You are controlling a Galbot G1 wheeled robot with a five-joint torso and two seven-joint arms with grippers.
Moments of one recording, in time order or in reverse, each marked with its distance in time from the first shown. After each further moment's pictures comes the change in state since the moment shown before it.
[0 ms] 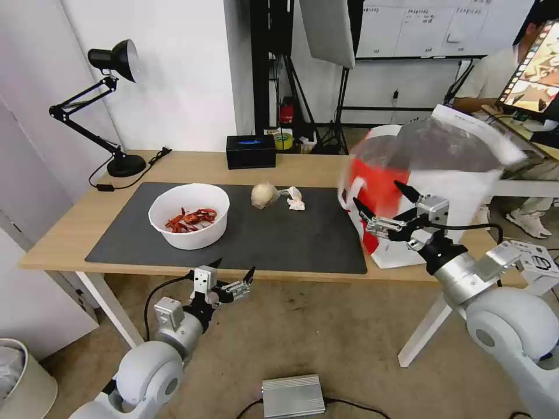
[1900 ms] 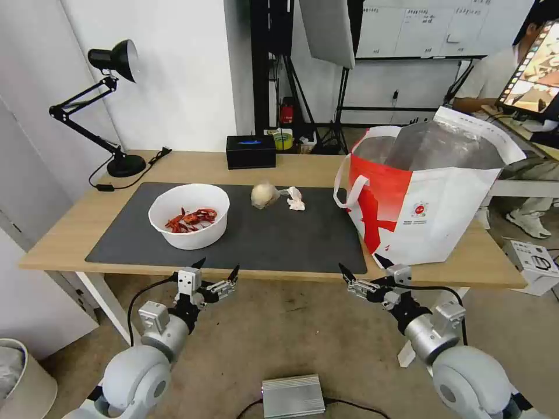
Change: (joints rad) left arm 0.062 -0.001 -0.078 0.012 0.029 -0.042 0.010; right arm -0.195 0.162 -0.110 -0.100 -0.120 -0.104 0.059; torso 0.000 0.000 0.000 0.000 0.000
